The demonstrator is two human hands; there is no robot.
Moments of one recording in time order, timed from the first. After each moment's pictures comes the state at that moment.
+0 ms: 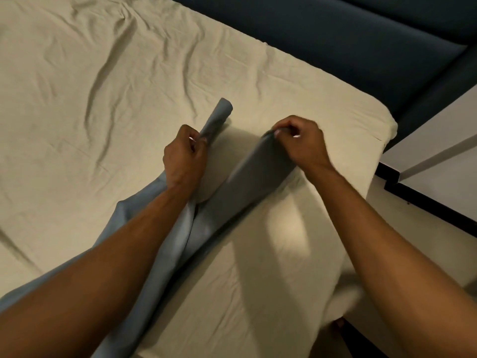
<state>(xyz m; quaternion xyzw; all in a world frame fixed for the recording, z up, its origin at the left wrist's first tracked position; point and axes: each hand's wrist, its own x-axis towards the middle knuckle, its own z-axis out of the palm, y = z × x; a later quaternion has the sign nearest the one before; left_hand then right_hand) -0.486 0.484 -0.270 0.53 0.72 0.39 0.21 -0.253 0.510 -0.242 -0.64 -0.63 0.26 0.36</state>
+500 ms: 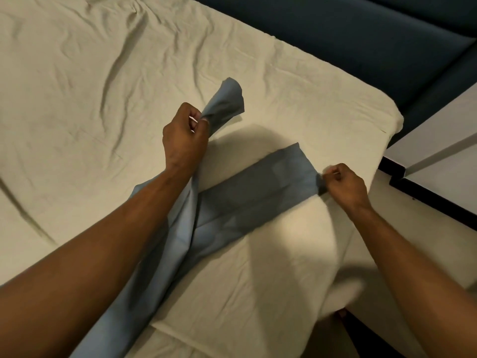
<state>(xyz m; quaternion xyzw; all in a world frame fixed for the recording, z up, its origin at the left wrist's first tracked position) -0.499 0.473 -0.242 0.53 0.68 0.45 0.23 -0.169 0.426 -0.297 -0.80 -0.50 0.26 0.19</state>
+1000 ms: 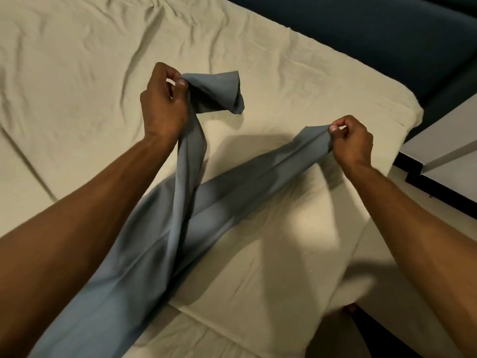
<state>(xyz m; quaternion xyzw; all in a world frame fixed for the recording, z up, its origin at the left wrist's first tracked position) -0.553 0.480 -0.202 0.54 0.67 0.48 0.18 -0.205 0.480 -0.269 -0.75 -0.54 0.17 0.33</state>
